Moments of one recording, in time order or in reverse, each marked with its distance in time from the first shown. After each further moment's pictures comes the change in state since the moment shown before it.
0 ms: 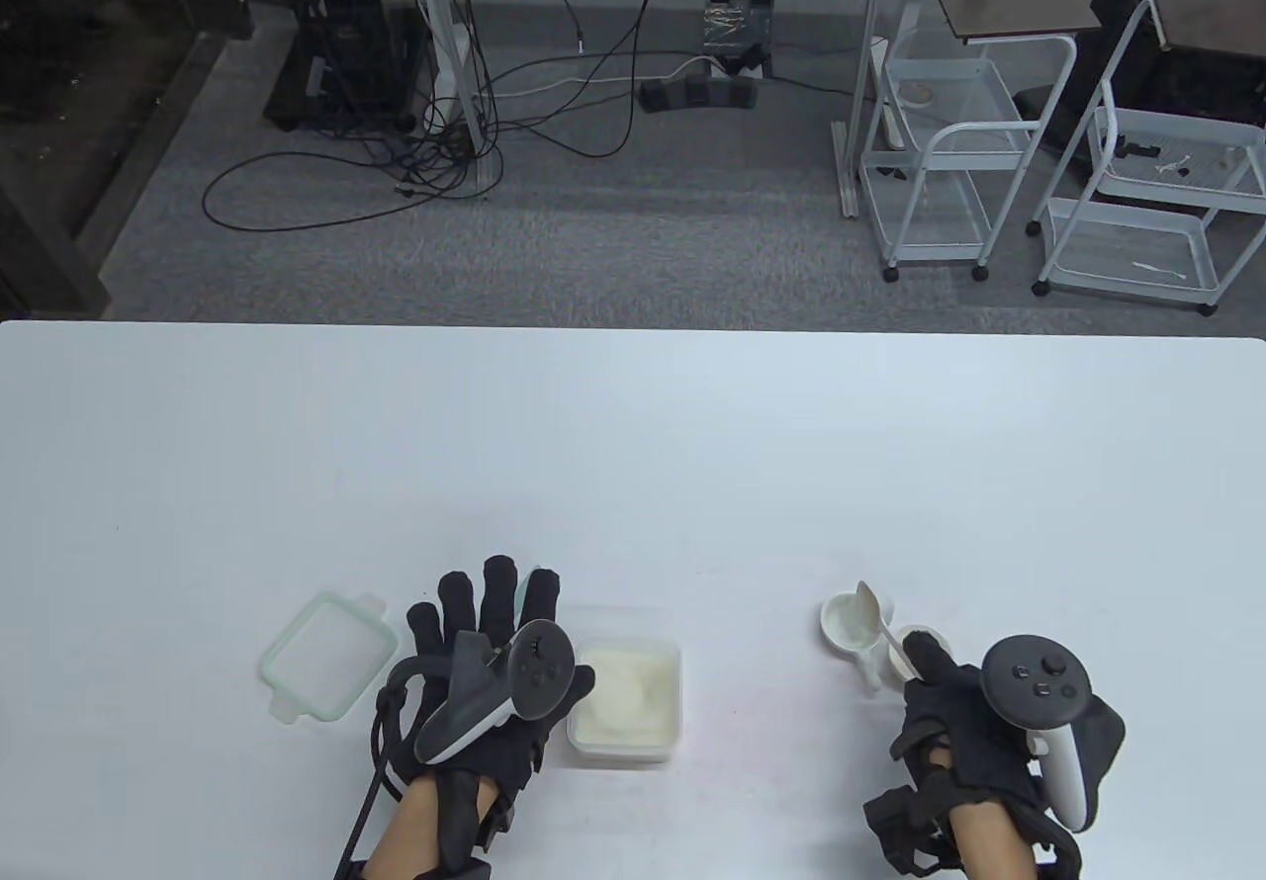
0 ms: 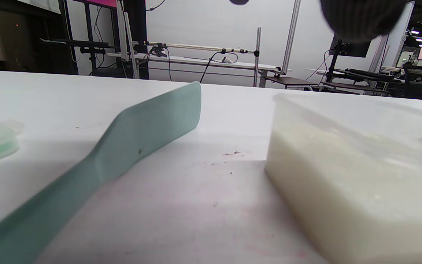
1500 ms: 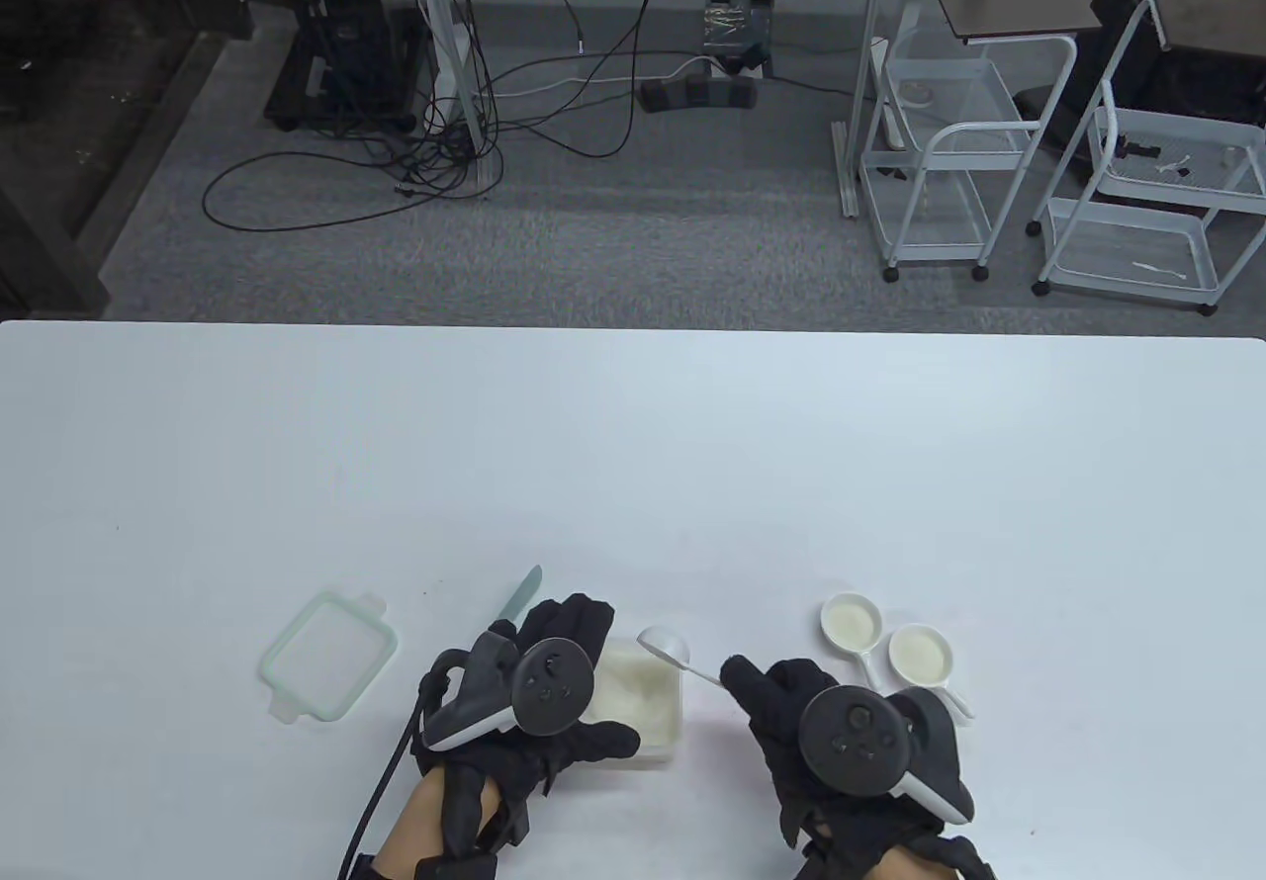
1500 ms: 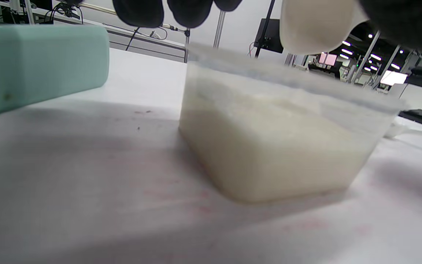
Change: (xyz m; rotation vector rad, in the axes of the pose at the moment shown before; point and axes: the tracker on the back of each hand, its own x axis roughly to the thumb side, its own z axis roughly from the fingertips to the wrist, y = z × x) left_hand 0.016 -0.030 -0.011 -0.083 -0.330 0.087; right_hand 0.085 0.076 0.056 0.197 -0.751 0.389
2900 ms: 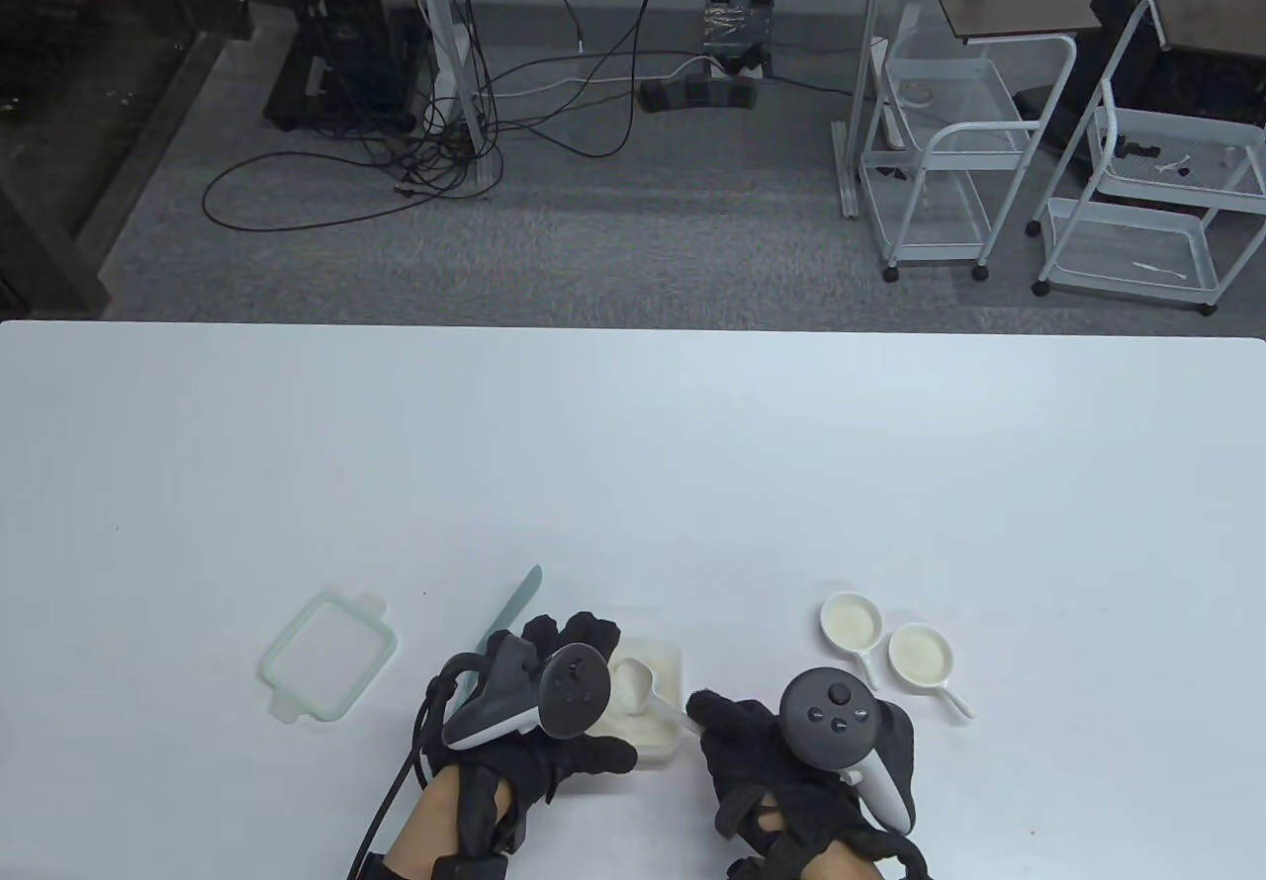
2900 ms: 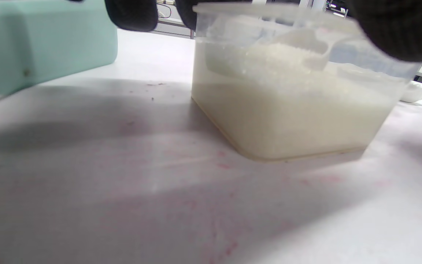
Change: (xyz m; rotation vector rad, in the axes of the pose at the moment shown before) left_hand 0.003 -0.010 -0.006 -0.083 0.044 -0.053; right_hand -0.017 0.044 -0.010 0.056 0.290 -0.535
